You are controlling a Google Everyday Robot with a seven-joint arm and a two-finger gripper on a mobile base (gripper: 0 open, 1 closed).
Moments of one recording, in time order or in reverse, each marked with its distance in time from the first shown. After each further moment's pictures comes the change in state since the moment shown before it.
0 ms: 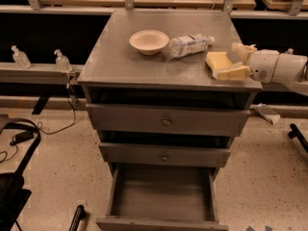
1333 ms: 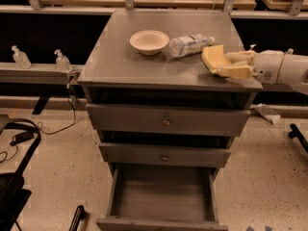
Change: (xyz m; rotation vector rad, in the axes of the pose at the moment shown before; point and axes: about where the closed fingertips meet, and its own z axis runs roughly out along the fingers) arm 0.002 0.002 -0.013 -0.002 0.020 -0.008
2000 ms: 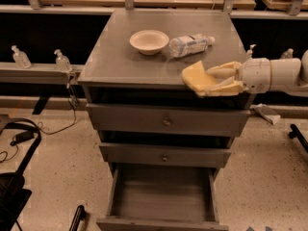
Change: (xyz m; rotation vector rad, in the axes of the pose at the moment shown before) arm -0.007 0.102 0.017 -0.314 0.008 -0.186
